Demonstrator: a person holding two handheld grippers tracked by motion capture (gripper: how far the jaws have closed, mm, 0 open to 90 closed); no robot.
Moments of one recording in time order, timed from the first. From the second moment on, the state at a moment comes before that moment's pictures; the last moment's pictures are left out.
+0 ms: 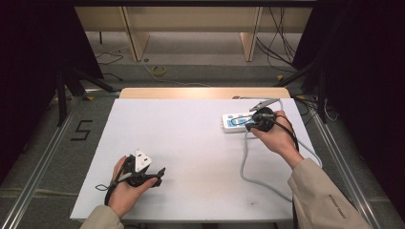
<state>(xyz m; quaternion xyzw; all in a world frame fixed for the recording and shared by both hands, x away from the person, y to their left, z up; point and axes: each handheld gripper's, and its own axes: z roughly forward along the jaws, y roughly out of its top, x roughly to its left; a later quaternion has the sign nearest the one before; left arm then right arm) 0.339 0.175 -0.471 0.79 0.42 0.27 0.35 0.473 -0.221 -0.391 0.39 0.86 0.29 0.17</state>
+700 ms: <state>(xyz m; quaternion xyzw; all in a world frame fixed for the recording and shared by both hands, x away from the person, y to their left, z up) 0.339 0.175 -0.471 0.79 0.42 0.27 0.35 0.491 -0.212 -0.388 0.40 0.86 0.28 0.18</state>
